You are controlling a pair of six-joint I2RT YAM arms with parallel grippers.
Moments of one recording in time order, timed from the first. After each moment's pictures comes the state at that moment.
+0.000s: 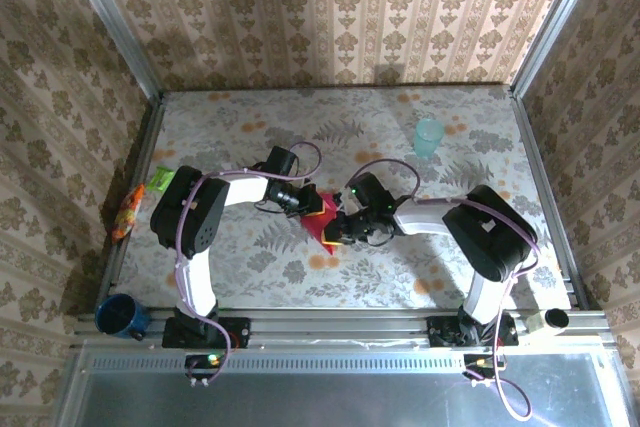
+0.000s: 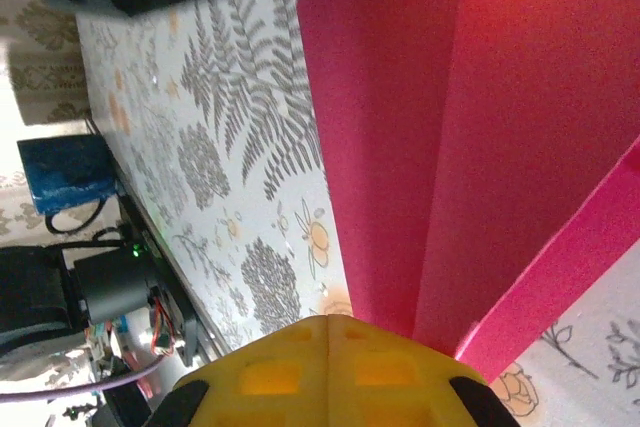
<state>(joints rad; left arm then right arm) -0.51 1.94 1.04 -0.23 0.68 -0.51 0.64 1.77 0.83 0.04 -0.69 0.73</state>
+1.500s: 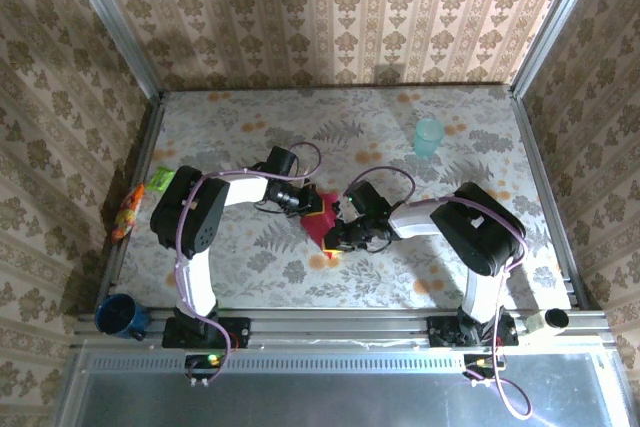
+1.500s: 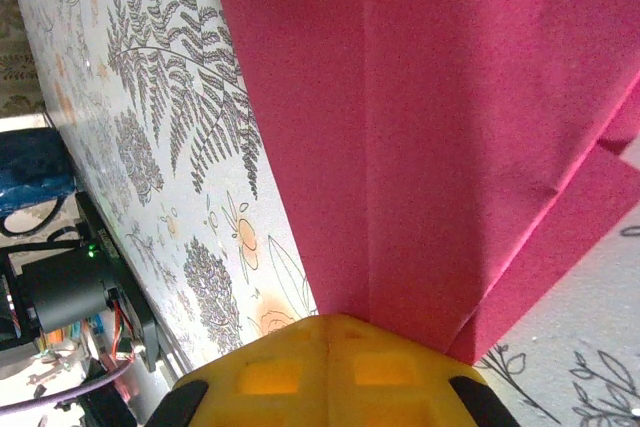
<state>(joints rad) -0.51 1.94 1.04 -0.22 0.68 -0.51 0.68 1.84 0.80 0.08 -0.67 0.74</state>
